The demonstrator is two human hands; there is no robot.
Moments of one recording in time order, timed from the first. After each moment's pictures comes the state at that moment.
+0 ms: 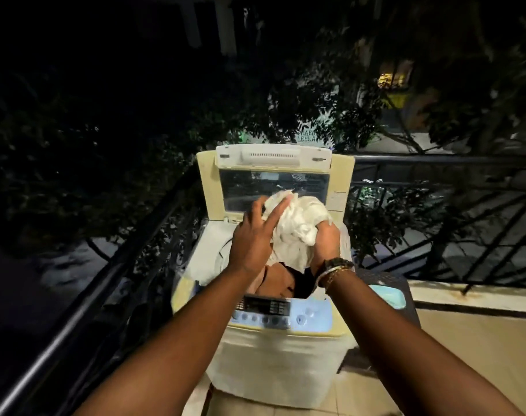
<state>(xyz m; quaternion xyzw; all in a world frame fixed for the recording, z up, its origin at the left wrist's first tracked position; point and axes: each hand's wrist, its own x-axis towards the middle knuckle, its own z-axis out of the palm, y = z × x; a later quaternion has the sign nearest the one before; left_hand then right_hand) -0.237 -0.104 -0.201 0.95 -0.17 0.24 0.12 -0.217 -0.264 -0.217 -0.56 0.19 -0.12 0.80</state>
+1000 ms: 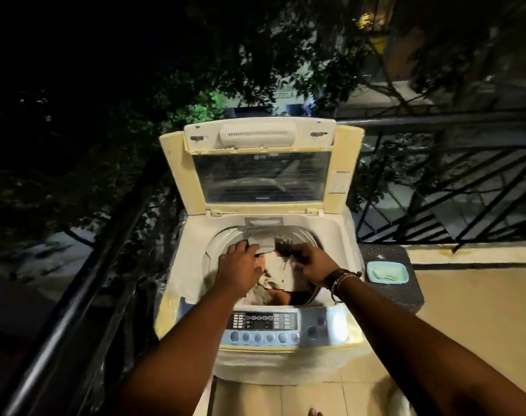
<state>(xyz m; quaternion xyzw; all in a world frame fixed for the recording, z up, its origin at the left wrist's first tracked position) -0.127 -0.063 -0.340 0.99 -0.14 -0.05 0.08 -0.137 -0.291 -0.366 -0.92 0.04 0.13 0.37</state>
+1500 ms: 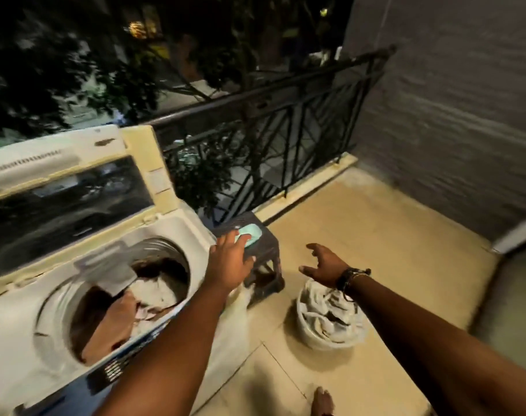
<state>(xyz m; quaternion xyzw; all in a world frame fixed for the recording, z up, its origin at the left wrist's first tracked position) -0.236 -0.292 -0.339 0.86 -0.47 -0.03 0.18 -0.436 -0.479 -0.349 -0.87 0.38 0.08 0.31</state>
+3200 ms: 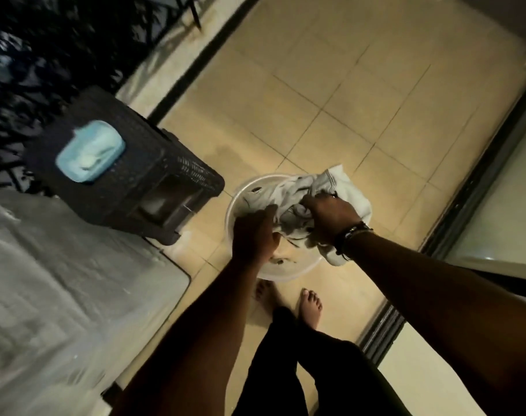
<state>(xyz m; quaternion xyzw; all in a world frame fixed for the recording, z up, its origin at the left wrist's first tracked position) -0.434 -0.626 -0.708 0.82 -0.52 -0.23 0.02 -0.574 -0.753 -0.688 -0.85 0.42 0.24 0.22</state>
